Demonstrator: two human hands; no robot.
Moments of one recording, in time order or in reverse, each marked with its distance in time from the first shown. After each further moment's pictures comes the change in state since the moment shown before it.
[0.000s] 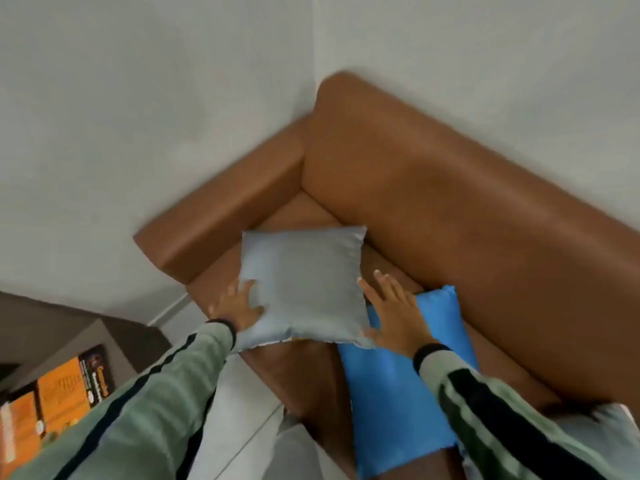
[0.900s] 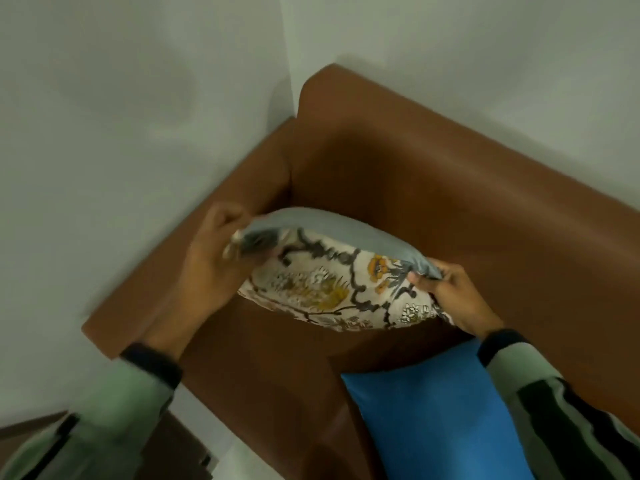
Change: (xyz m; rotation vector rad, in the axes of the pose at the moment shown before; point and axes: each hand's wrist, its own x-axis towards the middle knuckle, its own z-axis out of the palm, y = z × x) left_hand 0.087 0.188 -0.152 -0.197 0.260 0.885; right_hand 0.161 0.061 -0.092 1.268 0.198 0.259
